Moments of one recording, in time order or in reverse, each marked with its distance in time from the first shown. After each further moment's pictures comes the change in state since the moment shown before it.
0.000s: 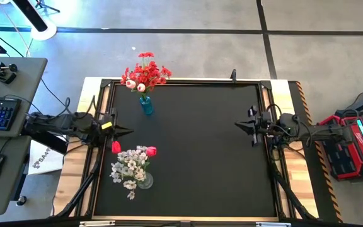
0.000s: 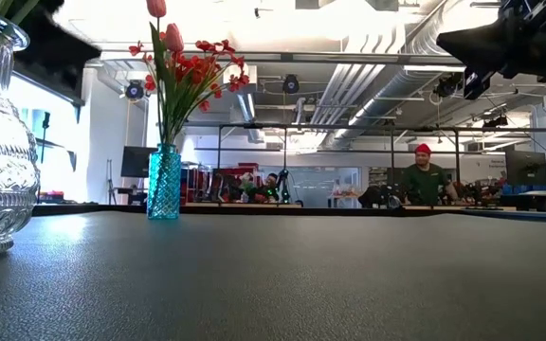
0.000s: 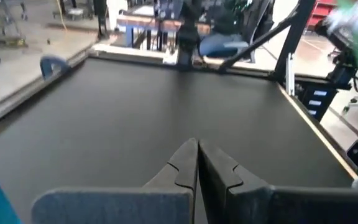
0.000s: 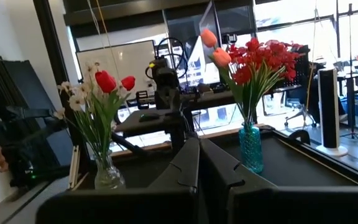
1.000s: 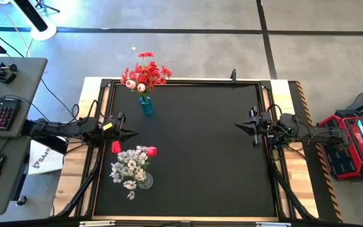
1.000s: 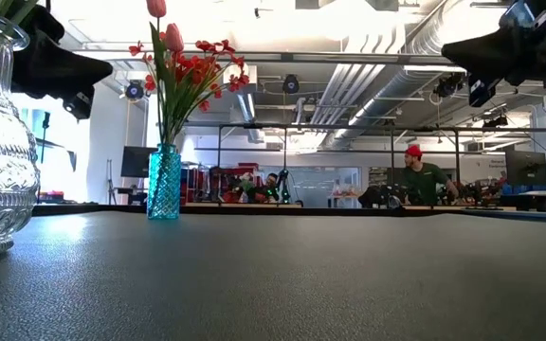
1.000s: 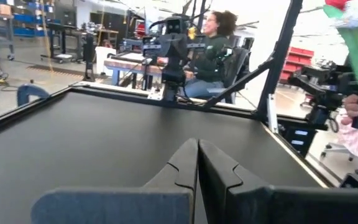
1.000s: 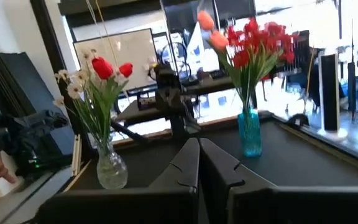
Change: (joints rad) left arm 0.063 -0.140 -0.314 0.409 0.108 -0.014; right arm -0.022 -0.093 -0.001 -0.149 -0.030 0.027
